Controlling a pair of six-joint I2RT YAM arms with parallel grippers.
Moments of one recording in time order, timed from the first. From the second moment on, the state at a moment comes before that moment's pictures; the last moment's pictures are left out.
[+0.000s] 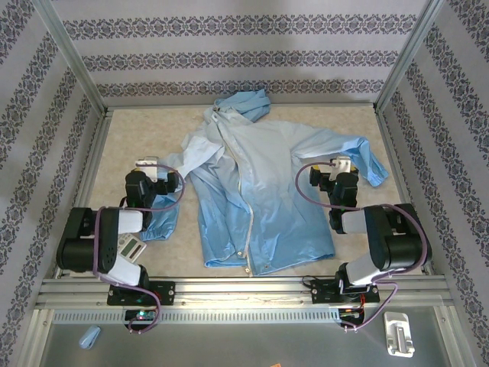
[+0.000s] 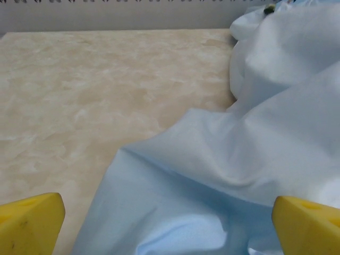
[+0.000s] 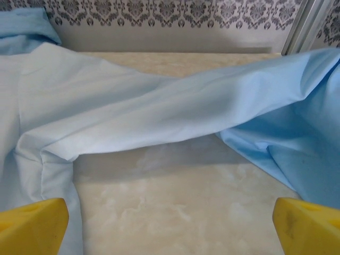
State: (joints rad) left arm 0.03 1.48 0.39 0.72 0.05 -0.01; right arm 0.06 1.50 0.33 0.87 0.12 0.02
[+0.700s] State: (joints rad) left arm -0.15 1.34 0.74 -0.06 0.20 -0.30; right arm 0.39 1.34 0.88 -0.13 0.21 0.23
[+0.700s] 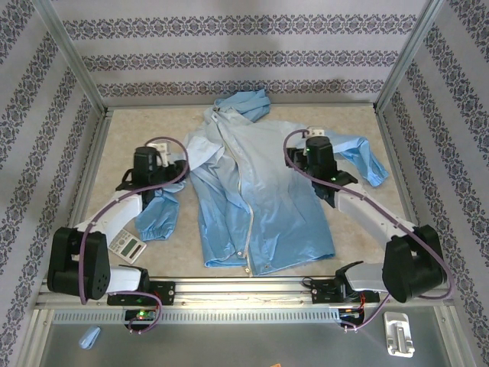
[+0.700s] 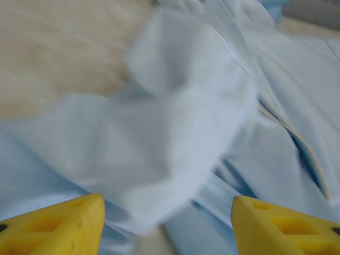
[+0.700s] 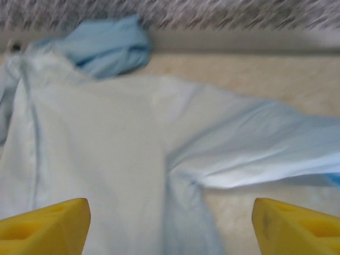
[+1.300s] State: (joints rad) left arm -0.62 1.64 0.79 -0.19 0.11 -0.48; right arm 0.65 1.72 0.91 -0.29 -0.07 0.53
